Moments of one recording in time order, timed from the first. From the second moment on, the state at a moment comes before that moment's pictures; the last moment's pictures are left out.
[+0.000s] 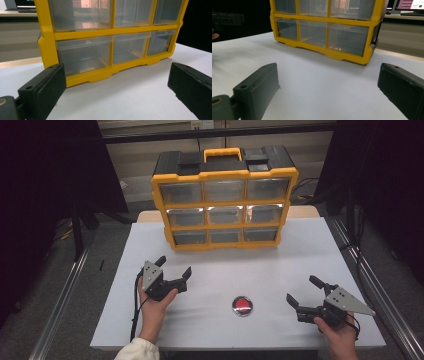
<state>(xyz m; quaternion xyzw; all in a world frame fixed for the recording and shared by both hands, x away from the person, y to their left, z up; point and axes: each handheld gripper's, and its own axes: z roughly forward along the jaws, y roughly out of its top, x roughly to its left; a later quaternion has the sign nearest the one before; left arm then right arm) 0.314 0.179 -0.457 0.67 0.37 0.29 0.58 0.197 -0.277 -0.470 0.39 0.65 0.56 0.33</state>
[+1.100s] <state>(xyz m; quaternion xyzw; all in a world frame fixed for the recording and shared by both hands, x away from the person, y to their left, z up) 0.330 0.155 -0.454 0.66 0.38 0.31 0.57 0.197 -0.277 -0.470 0.39 0.65 0.56 0.33</state>
